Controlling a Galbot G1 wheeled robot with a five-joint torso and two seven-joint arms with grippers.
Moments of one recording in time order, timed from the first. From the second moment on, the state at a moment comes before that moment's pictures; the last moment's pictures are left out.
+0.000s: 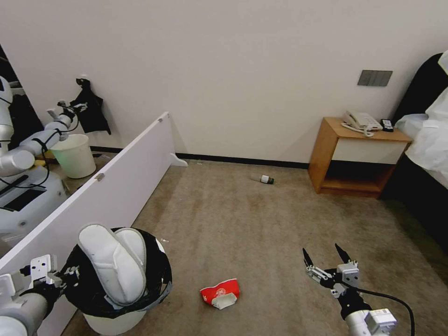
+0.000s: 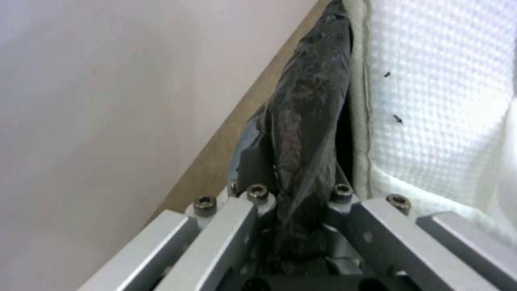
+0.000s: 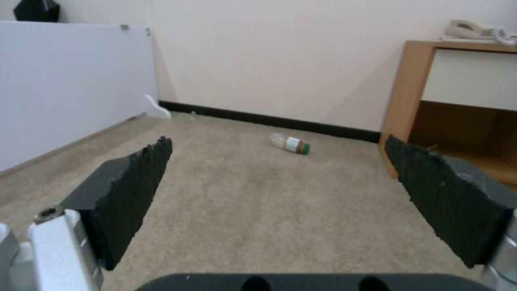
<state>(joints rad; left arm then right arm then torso) 1.62 -1.06 -1.00 -2.25 -1.02 0.74 -0.42 -1.60 1.25 0.62 1.98 0.26 0.13 -0.05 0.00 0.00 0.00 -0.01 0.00</state>
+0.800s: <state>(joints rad) 1.62 -1.07 -0.99 -2.24 -1.01 0.74 -0.42 -1.63 1.23 0.59 1.95 0.25 0.15 -0.08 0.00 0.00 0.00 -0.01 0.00</state>
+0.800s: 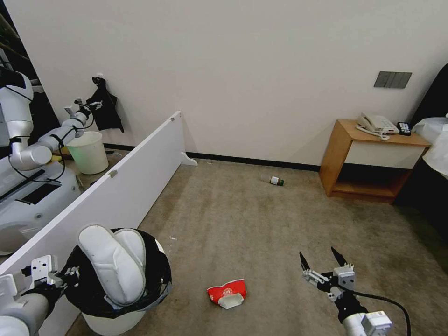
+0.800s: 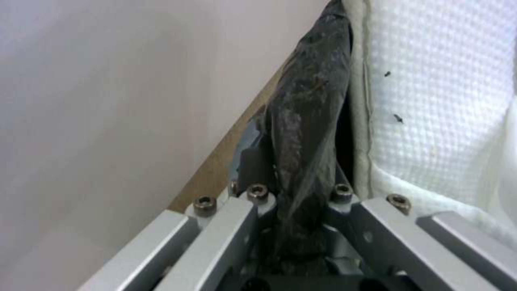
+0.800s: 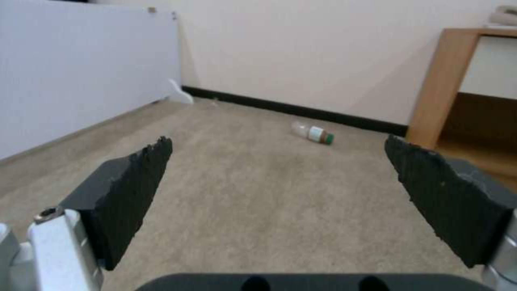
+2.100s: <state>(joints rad) 1.63 -1.08 -1.00 -2.25 -1.01 0.74 -0.41 -1.62 1.24 0.59 1.94 0.28 0.17 -0.12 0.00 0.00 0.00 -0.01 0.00</state>
